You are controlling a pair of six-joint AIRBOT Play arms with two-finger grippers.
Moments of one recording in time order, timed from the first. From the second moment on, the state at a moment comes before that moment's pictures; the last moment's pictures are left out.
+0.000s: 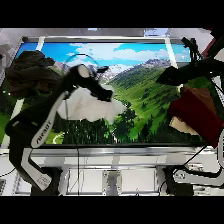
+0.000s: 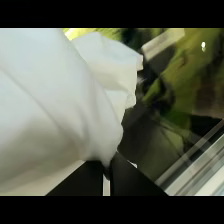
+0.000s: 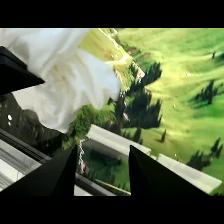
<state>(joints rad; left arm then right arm) -0.47 -1.79 1.68 1.03 -1.23 -1.39 -0.13 -1.39 1.61 -0.93 1.54 1.34</state>
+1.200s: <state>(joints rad) -0.17 -1.93 1.89 1.37 -1.43 -1.44 0.48 -1.58 1.28 -1.16 0.65 1.44</state>
